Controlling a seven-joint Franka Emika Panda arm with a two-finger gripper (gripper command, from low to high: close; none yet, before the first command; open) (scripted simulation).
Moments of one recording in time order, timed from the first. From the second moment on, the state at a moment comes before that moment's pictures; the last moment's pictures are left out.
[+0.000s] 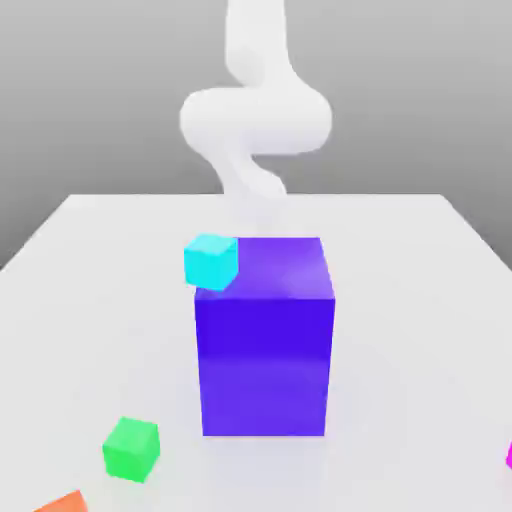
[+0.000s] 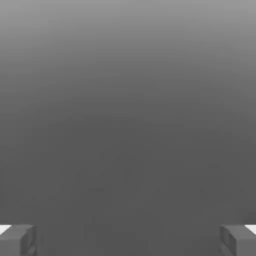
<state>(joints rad) 0.00 -0.71 0.04 -2.29 0.00 2.32 0.83</state>
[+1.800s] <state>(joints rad) 0.28 0.49 0.44 -2.15 -0.37 2.53 1.03</state>
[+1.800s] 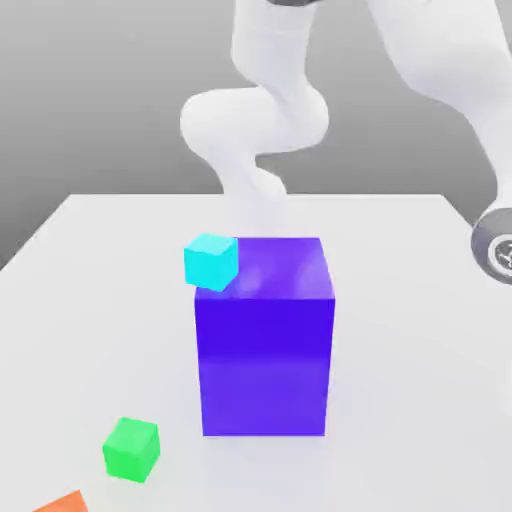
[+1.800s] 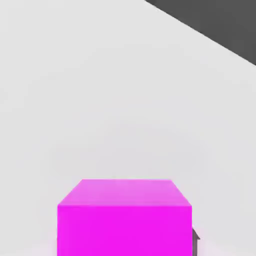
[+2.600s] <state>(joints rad) 0.00 0.47 0.69 -2.15 -0.54 2.48 -0.24</state>
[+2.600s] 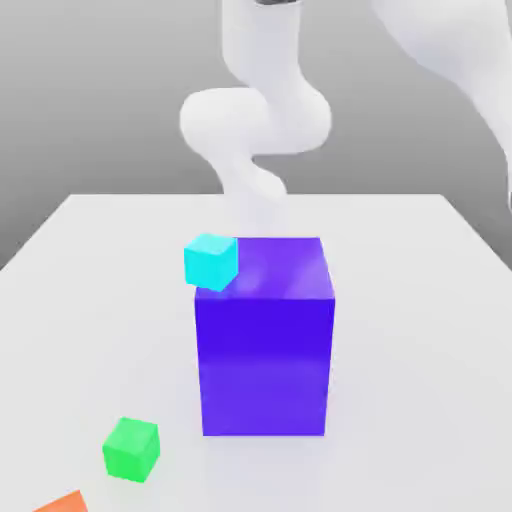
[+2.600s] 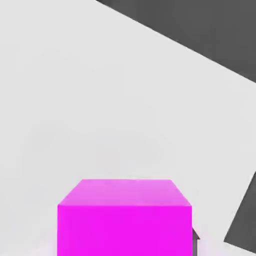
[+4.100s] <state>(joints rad) -1.21 0.32 0.78 -2.53 -0.54 2.70 -2.21</state>
